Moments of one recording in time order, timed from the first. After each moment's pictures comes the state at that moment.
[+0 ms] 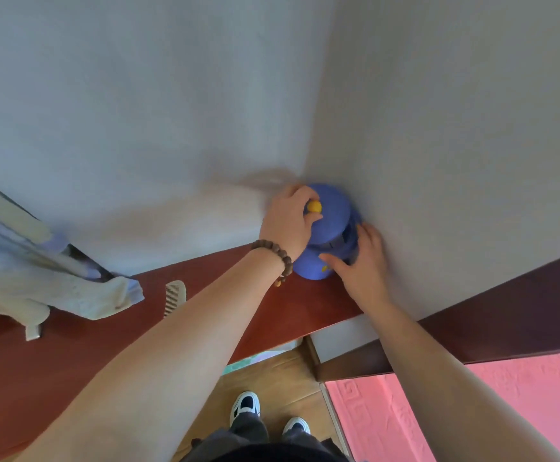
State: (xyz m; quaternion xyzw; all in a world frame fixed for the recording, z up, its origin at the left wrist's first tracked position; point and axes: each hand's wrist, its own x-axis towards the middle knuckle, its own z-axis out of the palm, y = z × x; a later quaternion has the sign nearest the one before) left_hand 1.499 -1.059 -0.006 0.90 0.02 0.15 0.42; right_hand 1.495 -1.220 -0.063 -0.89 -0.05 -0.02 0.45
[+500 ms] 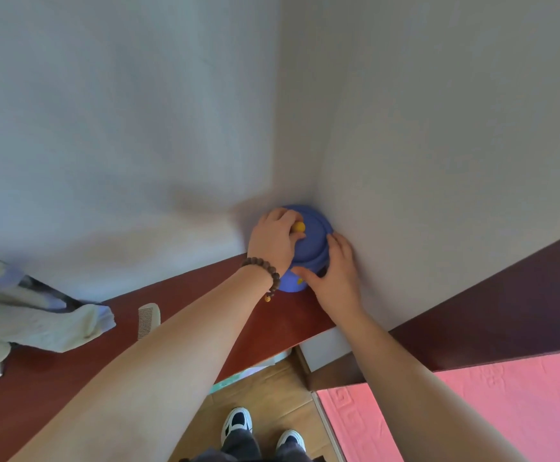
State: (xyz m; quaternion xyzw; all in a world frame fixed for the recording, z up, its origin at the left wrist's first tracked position) left_hand 1.523 -1.082 -0.036 0.93 0.00 0.10 0.34; right_hand 1.492 -1.220 -0.058 -0.88 -0.03 0.00 0.47
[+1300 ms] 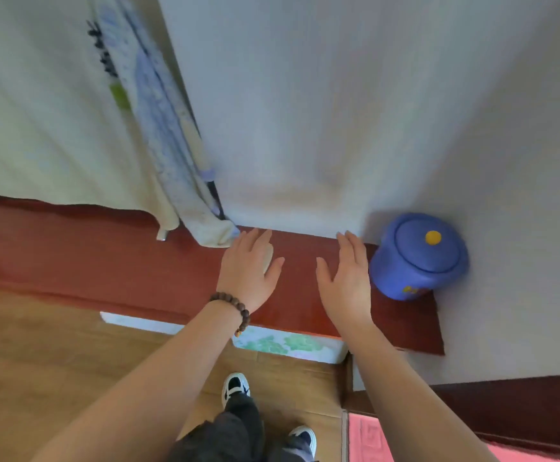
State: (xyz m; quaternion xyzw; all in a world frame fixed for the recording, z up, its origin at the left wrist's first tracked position) left_hand 1.309 -0.963 -0.047 0.93 0.30 0.11 0.18; right_hand 1.406 -1.107 -0.042 -0.88 -0.27 0.03 0.39
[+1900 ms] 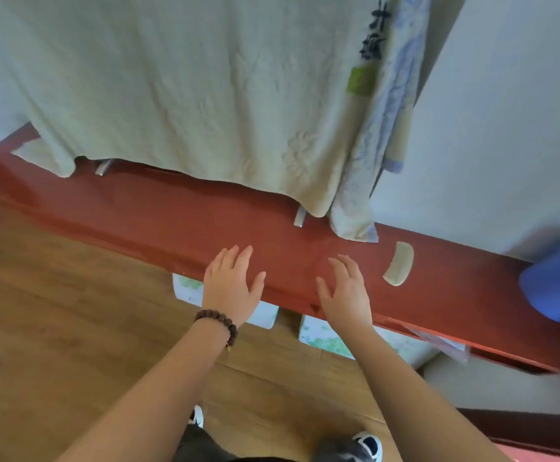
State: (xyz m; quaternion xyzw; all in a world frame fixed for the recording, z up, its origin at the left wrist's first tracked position) left_hand 1.045 -0.784 -0.092 0.88 0.43 0.11 0.18; right_hand 1.195 -0.922 -0.085 -0.87 -0.35 0.14 0.31
